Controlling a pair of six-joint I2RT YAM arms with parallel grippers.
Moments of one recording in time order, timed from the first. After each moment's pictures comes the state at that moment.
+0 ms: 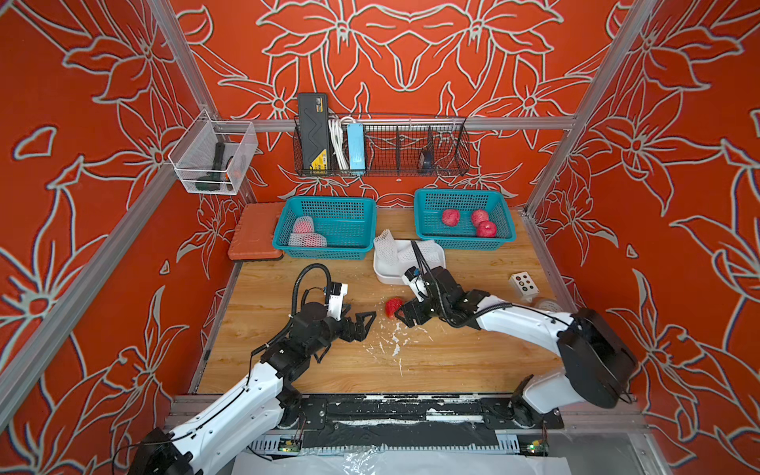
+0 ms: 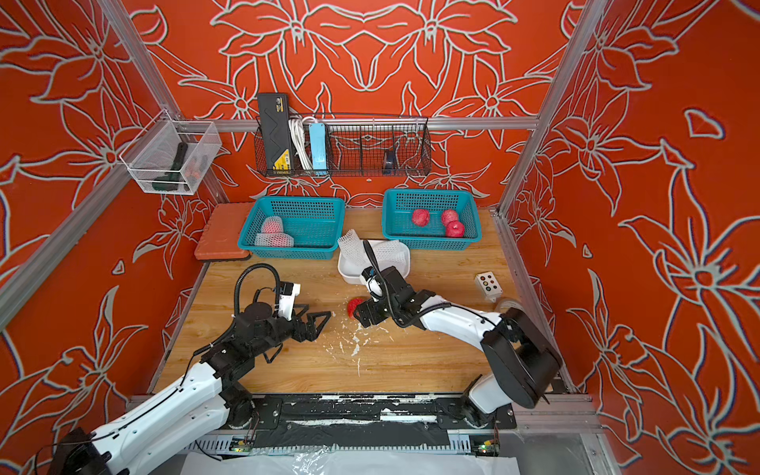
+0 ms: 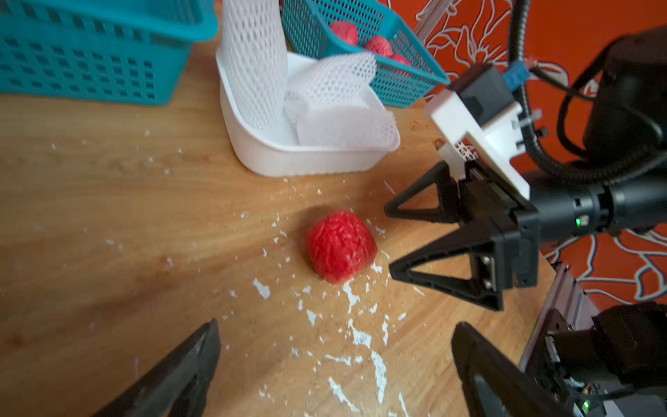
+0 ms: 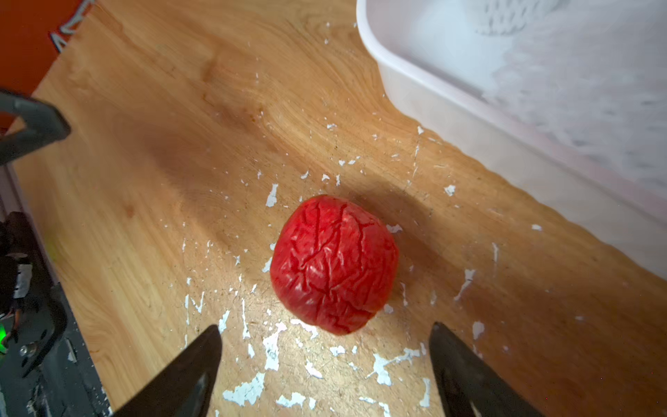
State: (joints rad) left arm -0.54 0.71 0.29 -0.01 0.19 -0.47; right arm 0.77 1.53 0.84 -0.17 -0.24 0.22
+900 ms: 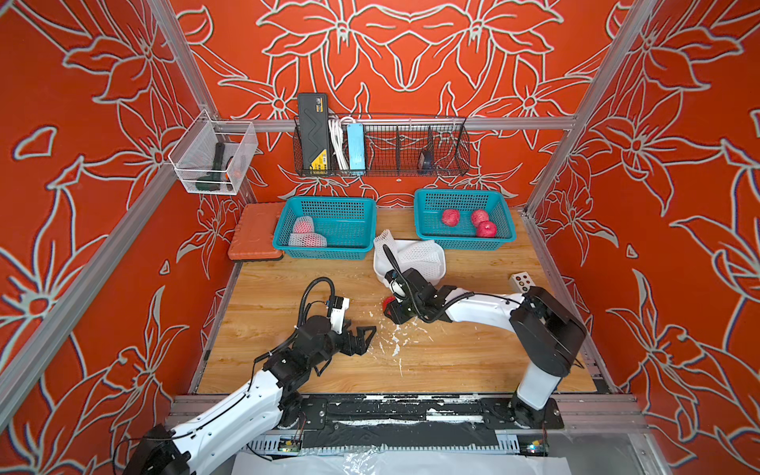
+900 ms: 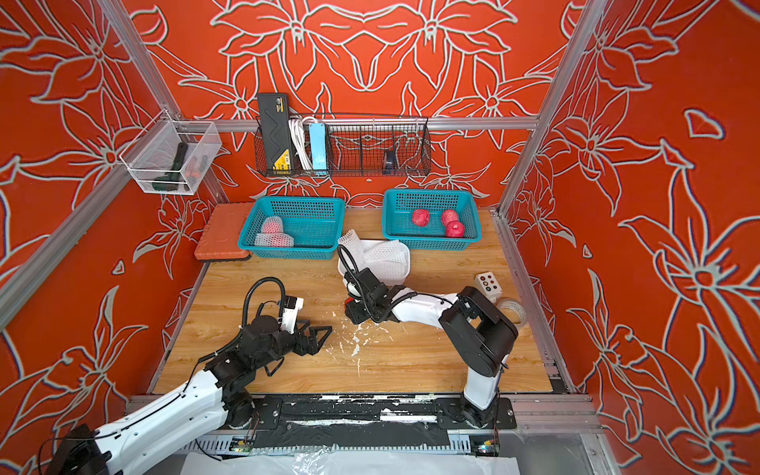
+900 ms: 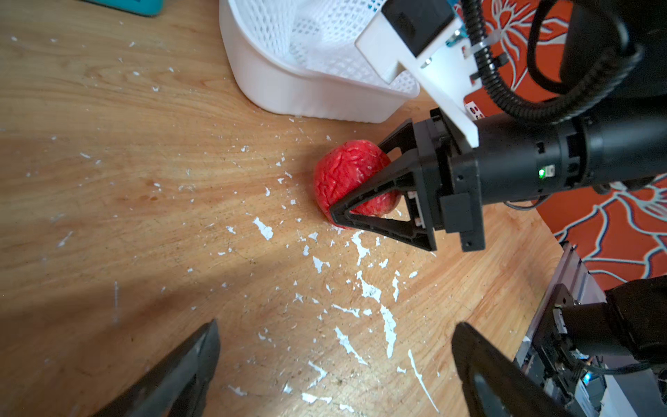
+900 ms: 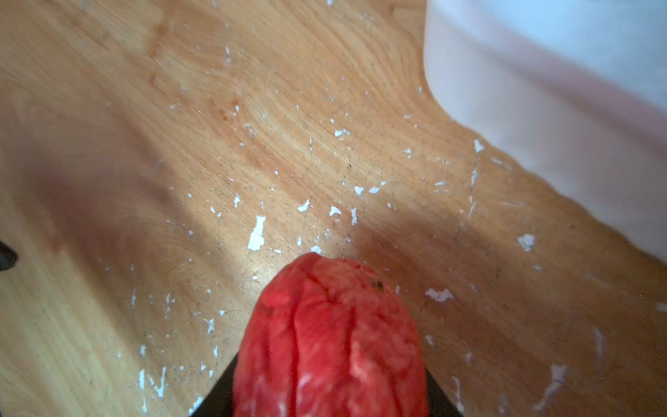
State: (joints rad) left arm -0.60 0.67 0.19 0.02 0.14 -0.53; right arm 0.86 1.74 1.00 -0.17 -0.14 0.24
